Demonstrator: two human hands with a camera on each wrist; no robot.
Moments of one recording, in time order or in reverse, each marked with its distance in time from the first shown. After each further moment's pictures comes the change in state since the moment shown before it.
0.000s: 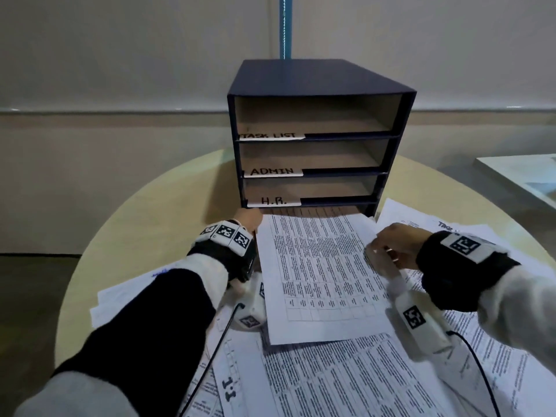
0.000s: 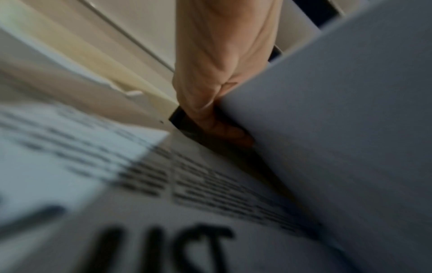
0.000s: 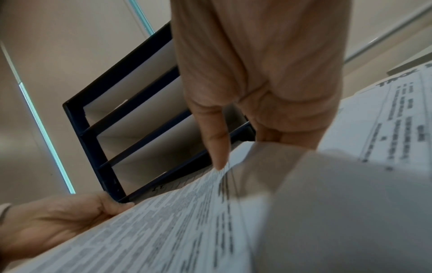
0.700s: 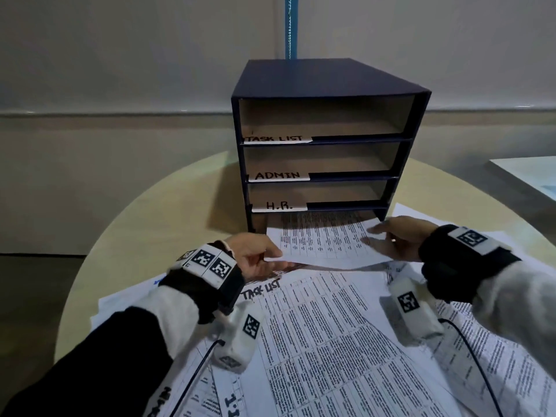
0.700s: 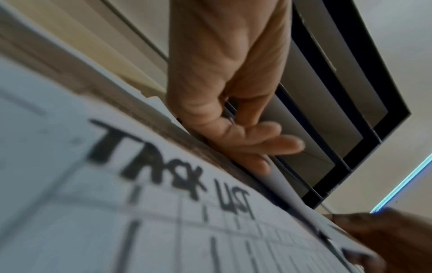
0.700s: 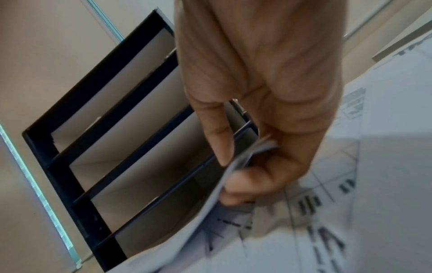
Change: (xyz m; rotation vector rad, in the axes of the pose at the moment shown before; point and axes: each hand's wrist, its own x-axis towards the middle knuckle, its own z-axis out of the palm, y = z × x) left_hand -0.067 -0.003 -0.014 -0.153 -0.399 -0.333; right_hand 0.023 -0.020 -0.002 0.409 -0.051 0.031
